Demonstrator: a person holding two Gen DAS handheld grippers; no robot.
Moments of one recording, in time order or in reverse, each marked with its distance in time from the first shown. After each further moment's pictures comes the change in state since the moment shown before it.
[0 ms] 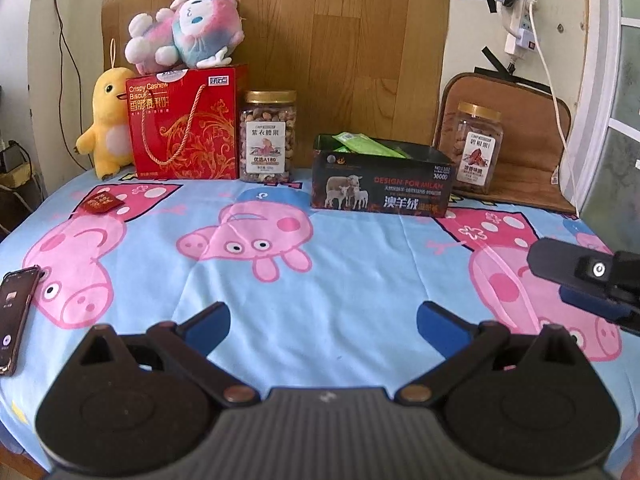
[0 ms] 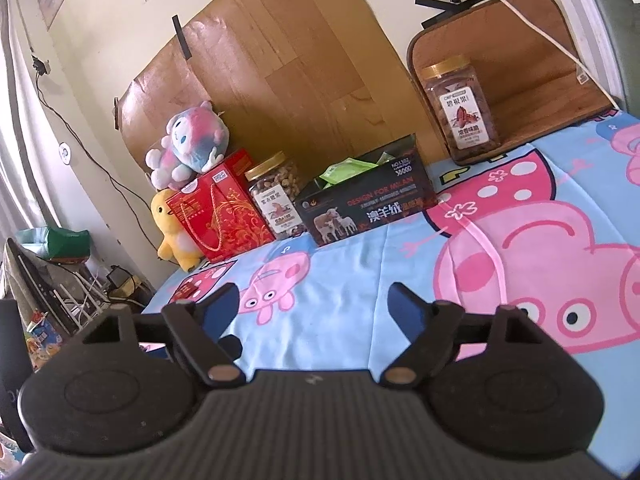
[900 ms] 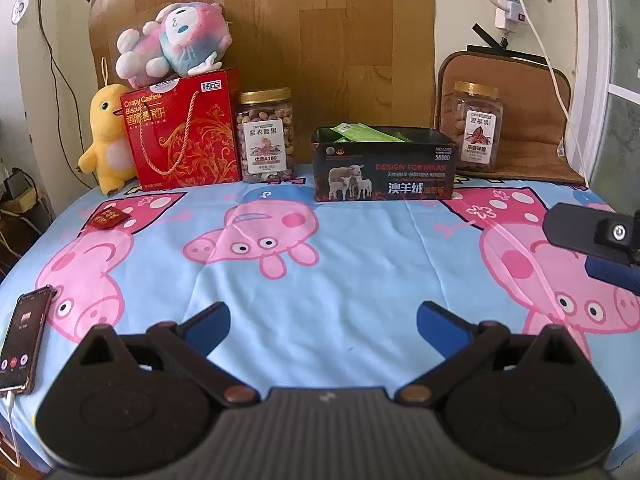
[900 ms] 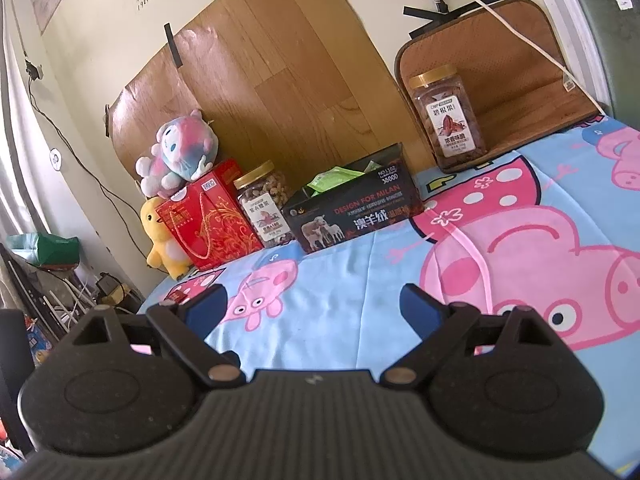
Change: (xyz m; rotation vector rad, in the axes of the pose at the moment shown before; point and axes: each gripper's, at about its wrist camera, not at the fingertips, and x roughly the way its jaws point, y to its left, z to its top) left arm 0.004 -0.009 -0.004 0.095 0.013 0.043; right arm -0.004 0.000 -0.003 0.003 -0.029 -0.038
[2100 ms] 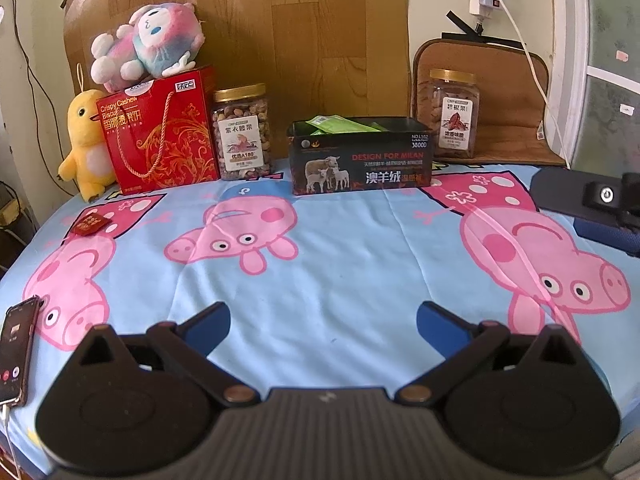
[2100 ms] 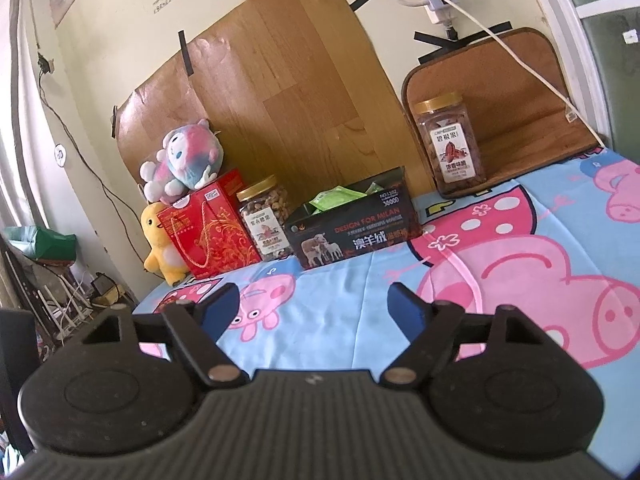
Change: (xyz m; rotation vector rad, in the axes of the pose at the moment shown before) left arm 0.000 -0.005 -0.002 0.050 0.021 -0.050; right arm -0.008 0.003 0.002 -0.055 -0.055 -0.011
